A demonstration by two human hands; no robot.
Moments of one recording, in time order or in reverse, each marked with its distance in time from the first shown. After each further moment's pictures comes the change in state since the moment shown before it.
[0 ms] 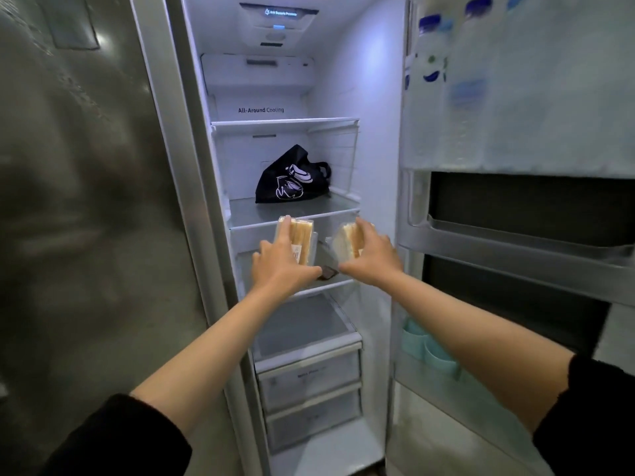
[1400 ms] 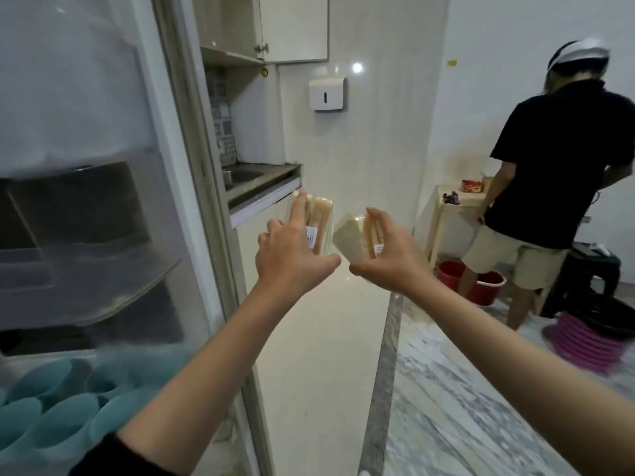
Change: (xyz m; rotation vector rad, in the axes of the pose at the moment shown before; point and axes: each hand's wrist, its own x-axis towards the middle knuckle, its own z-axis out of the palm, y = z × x) left_hand -0.254 0.504 0.247 -0.396 -0.443 0.695; right_hand -0.280 0.361 -0.447 -0.304 0.559 0.549
